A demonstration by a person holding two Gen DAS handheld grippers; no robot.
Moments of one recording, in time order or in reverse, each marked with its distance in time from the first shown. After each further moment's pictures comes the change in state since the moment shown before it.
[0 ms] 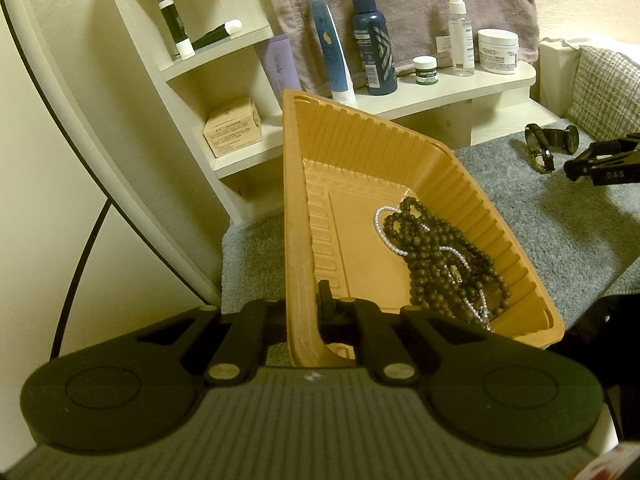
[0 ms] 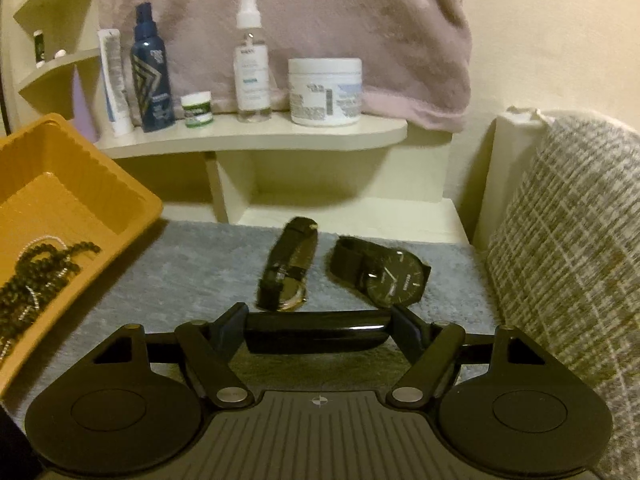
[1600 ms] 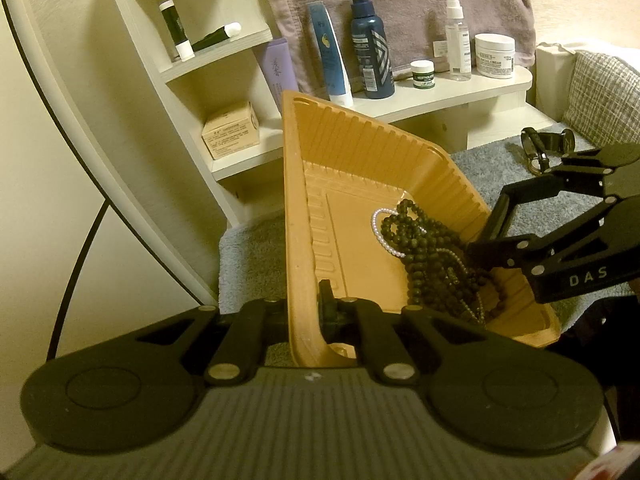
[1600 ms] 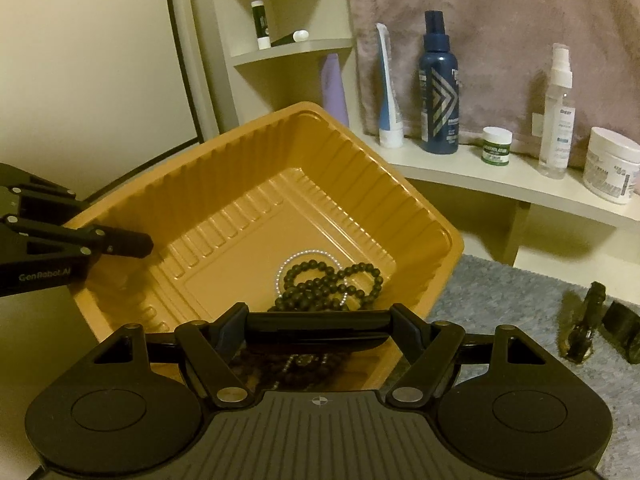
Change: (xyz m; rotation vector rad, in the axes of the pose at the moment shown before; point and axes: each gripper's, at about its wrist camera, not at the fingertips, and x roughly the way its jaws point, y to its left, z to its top) left arm -0.001 0.000 -0.001 -0.001 -0.012 -0.010; right arm -0.020 0.170 0.026 -0.147 0.029 0.406
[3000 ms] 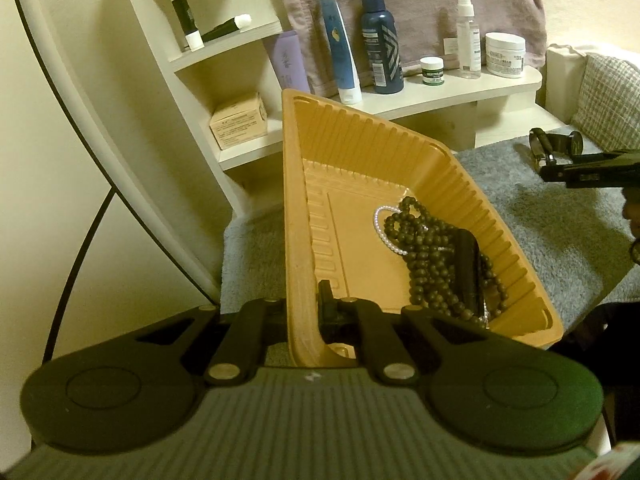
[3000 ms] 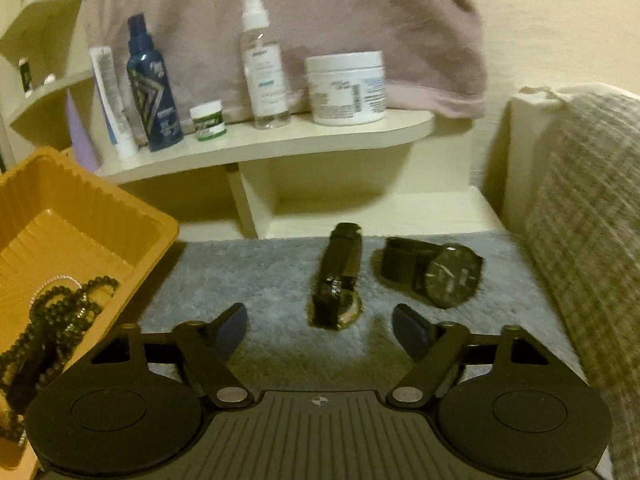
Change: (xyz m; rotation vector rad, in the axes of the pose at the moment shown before) left arm 0.000 -0.002 -0.002 -0.035 0.016 0.021; right arm -0.006 -0.150 -0.046 0.245 -0.059 -0.404
